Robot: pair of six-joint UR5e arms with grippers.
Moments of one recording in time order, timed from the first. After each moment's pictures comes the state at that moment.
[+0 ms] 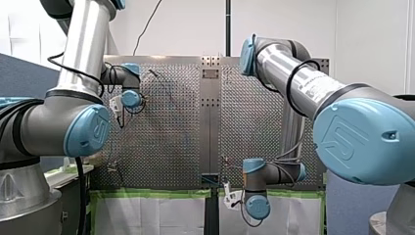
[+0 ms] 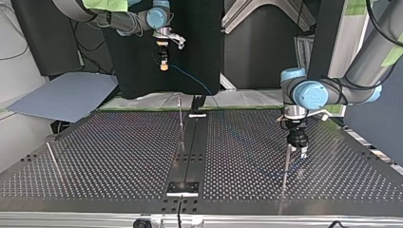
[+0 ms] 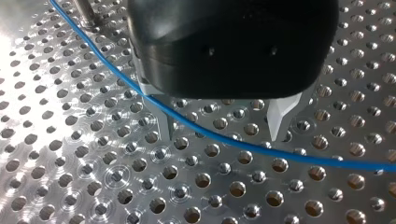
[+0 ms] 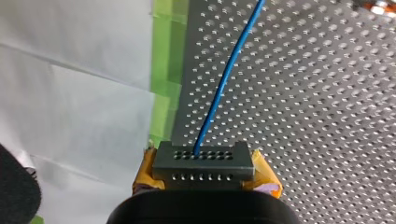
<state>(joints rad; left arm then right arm) 0.05 -1.88 -1.78 -2.53 -1.70 -1.86 2.19 -0.54 1.94 -1.20 1.85 1.48</state>
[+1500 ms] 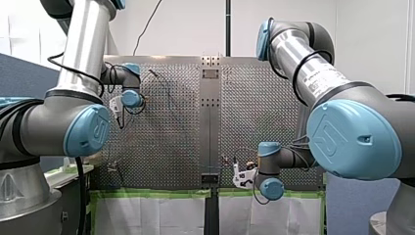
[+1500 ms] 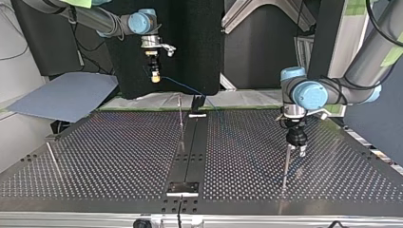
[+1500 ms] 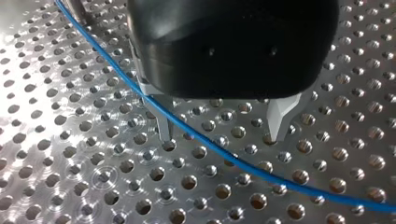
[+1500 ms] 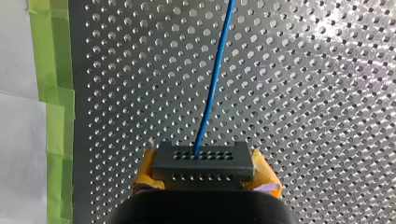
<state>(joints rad) 0.04 -1.88 -1.78 -2.56 -1.70 -1.86 2.06 -0.67 1.99 -1.30 1.61 1.45</state>
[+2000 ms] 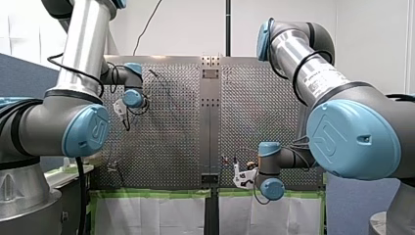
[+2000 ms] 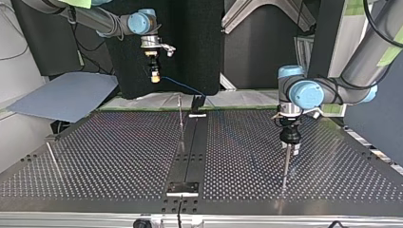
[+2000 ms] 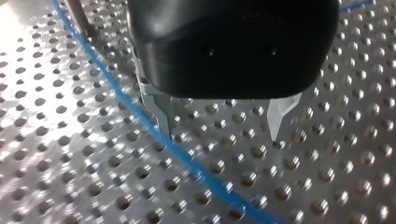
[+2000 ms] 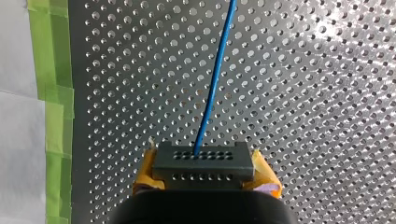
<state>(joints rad) 0.02 -1.88 -1.79 -2.59 -1.66 -2.00 2.05 -0.67 1.99 -1.30 1.61 1.45</state>
